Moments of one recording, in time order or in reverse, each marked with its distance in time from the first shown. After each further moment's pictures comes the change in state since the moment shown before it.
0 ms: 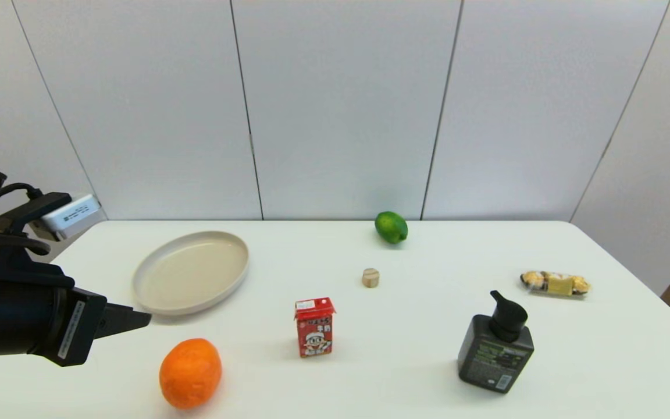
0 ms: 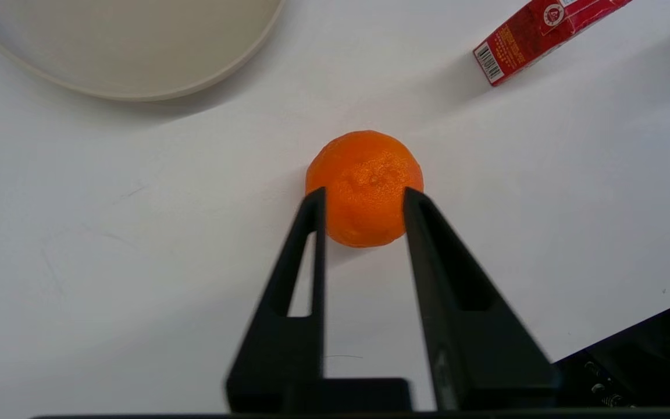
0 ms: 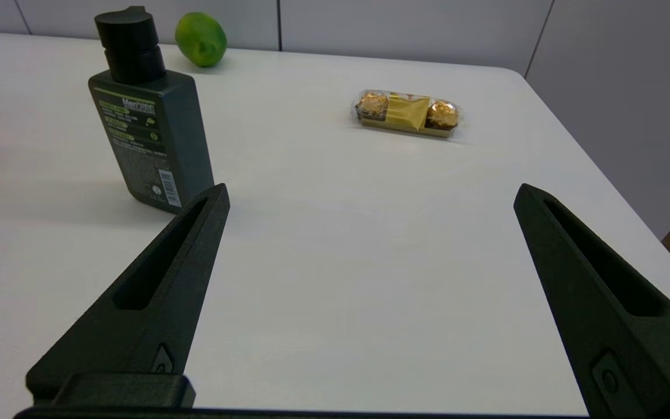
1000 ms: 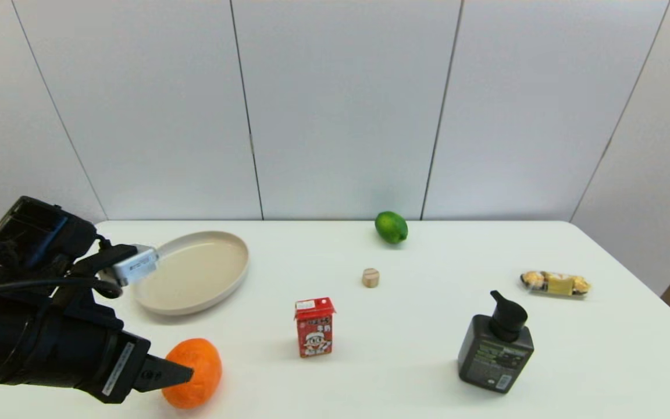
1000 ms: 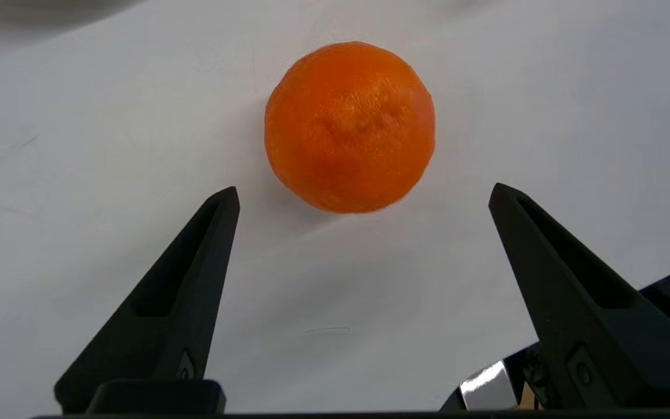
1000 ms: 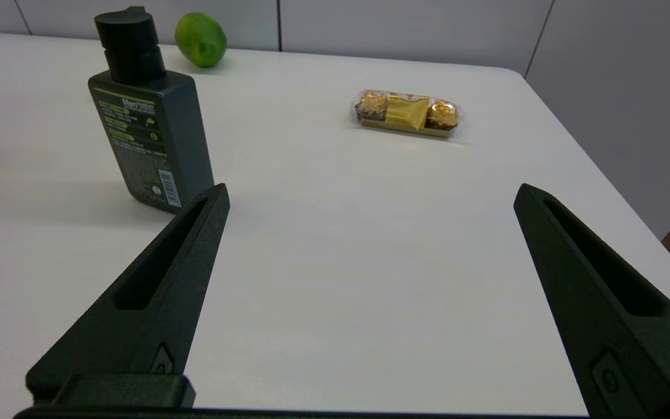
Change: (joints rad) left arm -0.049 0.147 0.110 -0.032 -0.030 0.003; right arm 0.000 0.000 0.000 -0.001 0.000 0.000
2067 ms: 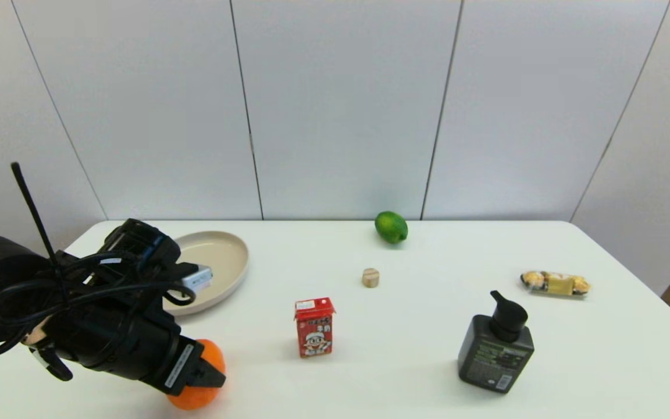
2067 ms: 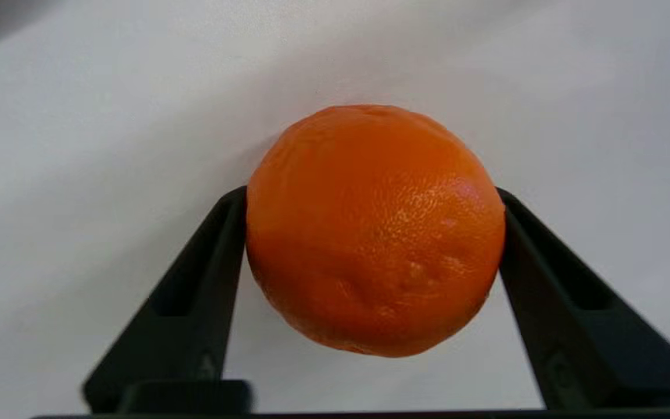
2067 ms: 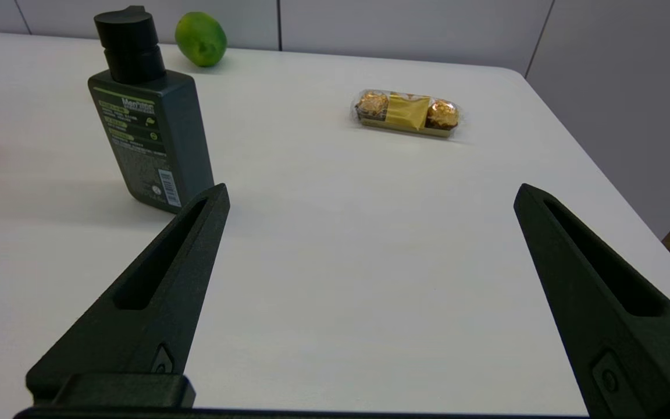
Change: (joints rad) left arm -0.051 0.236 0.007 -0.115 0.001 -0.001; right arm 0.000 0.000 0.000 0.000 0.000 0.000
